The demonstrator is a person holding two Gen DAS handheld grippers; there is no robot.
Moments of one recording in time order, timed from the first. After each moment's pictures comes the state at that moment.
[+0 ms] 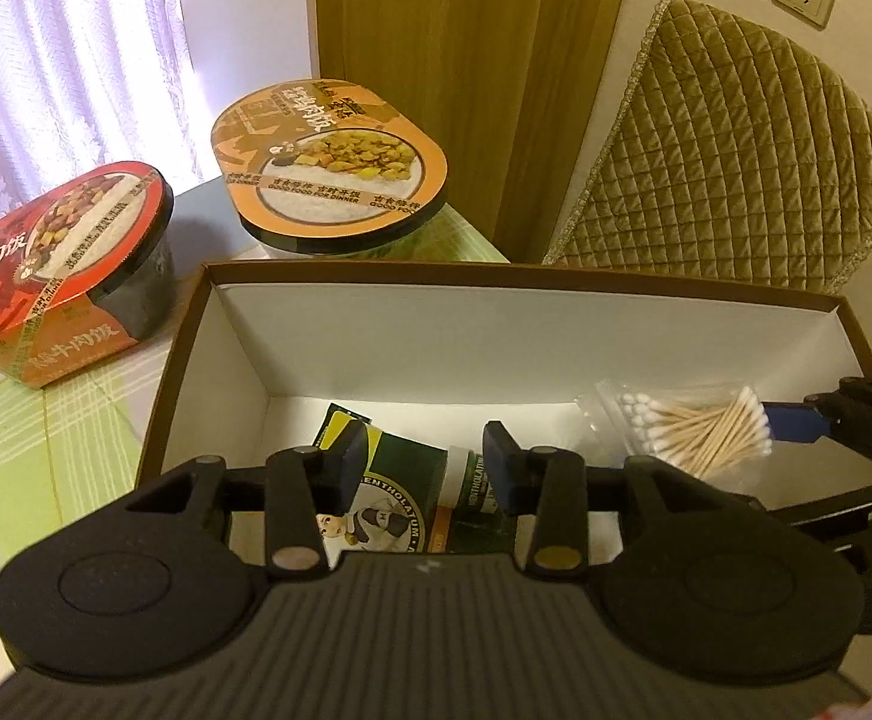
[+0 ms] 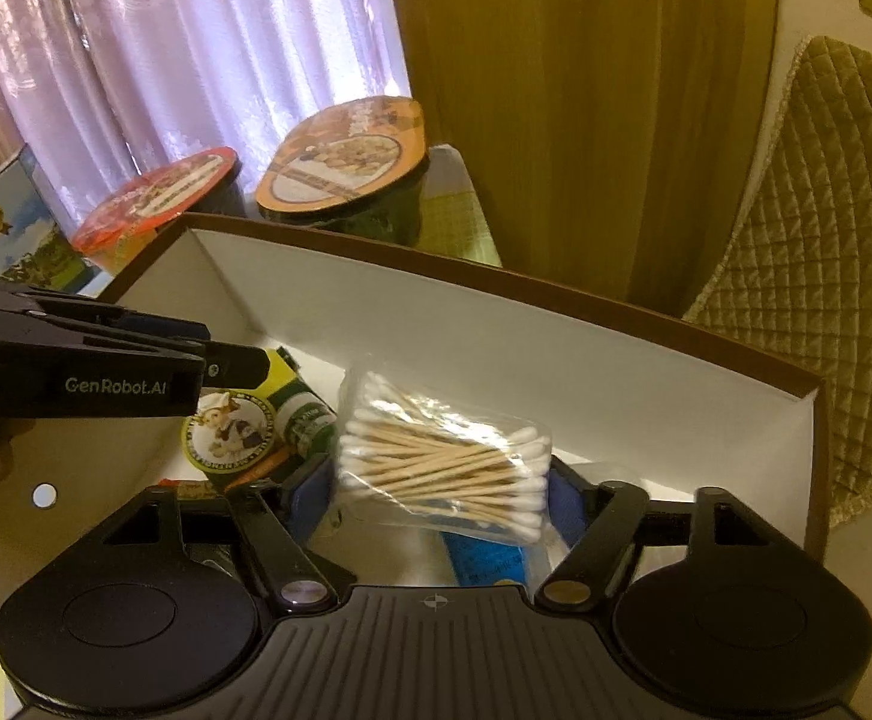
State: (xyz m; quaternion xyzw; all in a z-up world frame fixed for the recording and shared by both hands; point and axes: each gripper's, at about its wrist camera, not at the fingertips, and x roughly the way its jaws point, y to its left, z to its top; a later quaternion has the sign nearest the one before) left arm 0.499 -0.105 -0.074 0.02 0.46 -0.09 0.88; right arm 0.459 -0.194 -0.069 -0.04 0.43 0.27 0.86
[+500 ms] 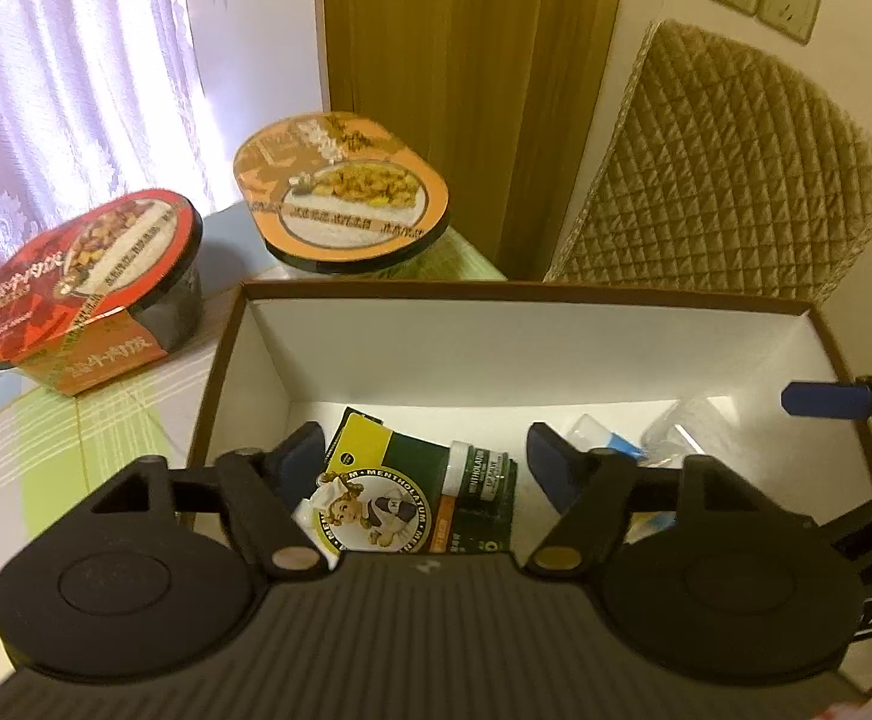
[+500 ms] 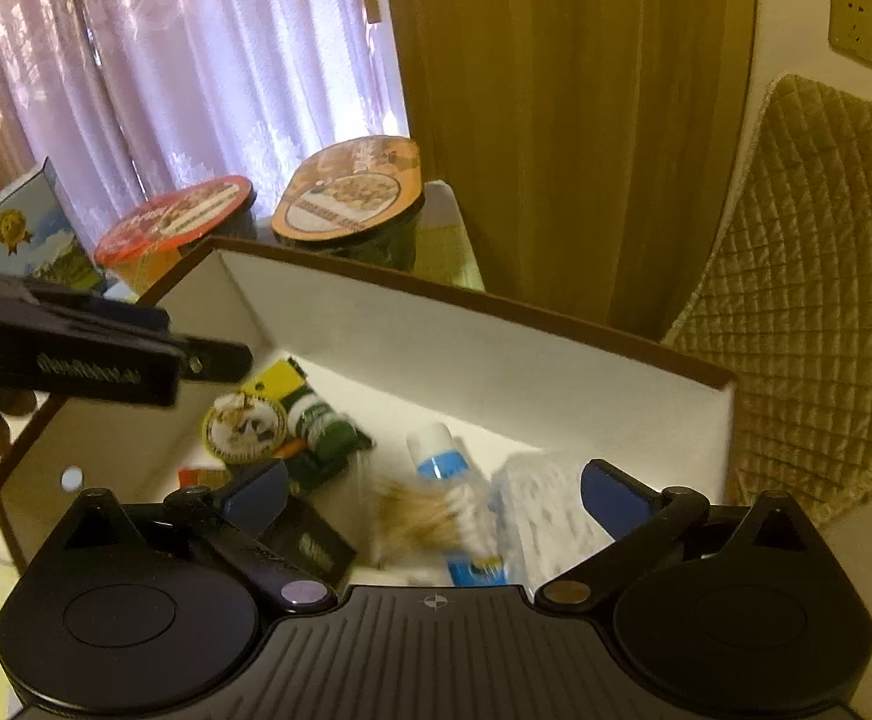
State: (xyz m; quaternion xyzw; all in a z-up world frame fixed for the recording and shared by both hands) left arm 0.470 -0.101 -0.047 0.03 0.43 -0.09 0.90; right arm 0.422 -0.214 -0.039 -0.05 0.41 0.26 0.87
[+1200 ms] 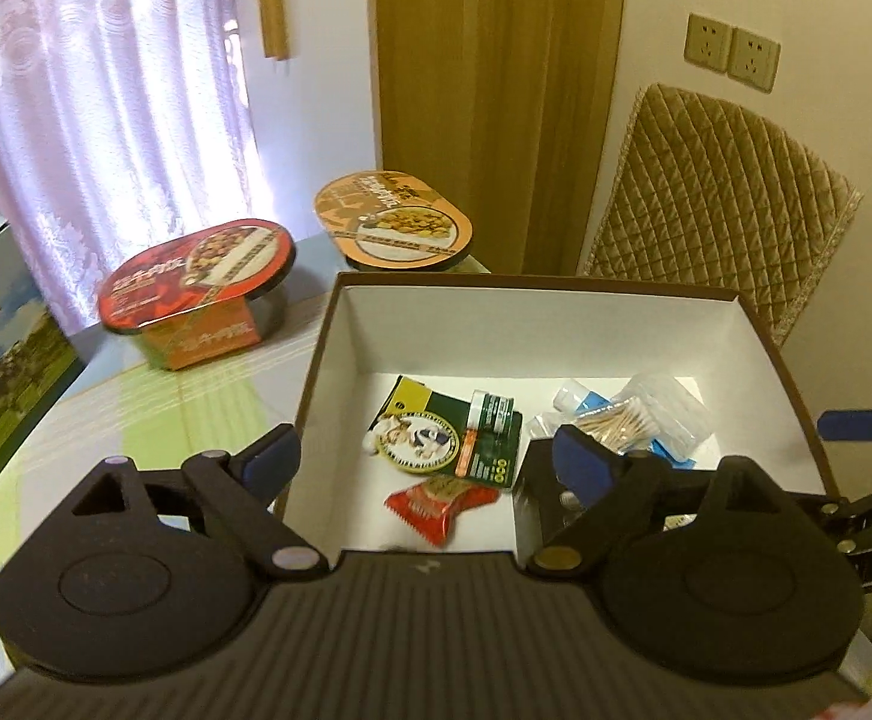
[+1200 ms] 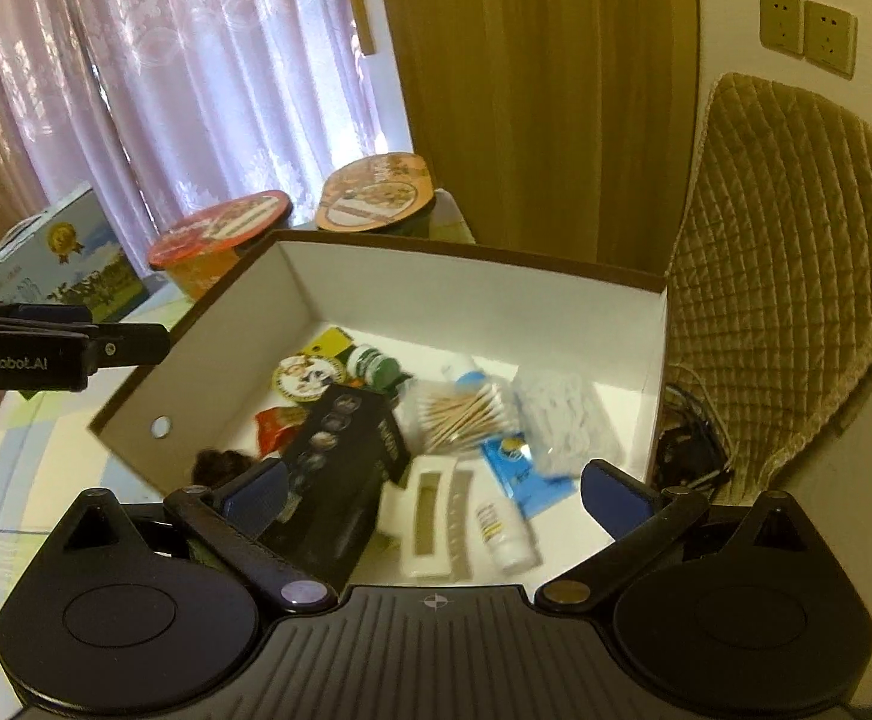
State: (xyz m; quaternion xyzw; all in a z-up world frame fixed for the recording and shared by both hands) left arm 0.349 -0.075 0.007 0.03 0.37 -0.06 0.93; right arm 0.318 -0.239 -0.002 -0.01 0.40 0.25 0.88
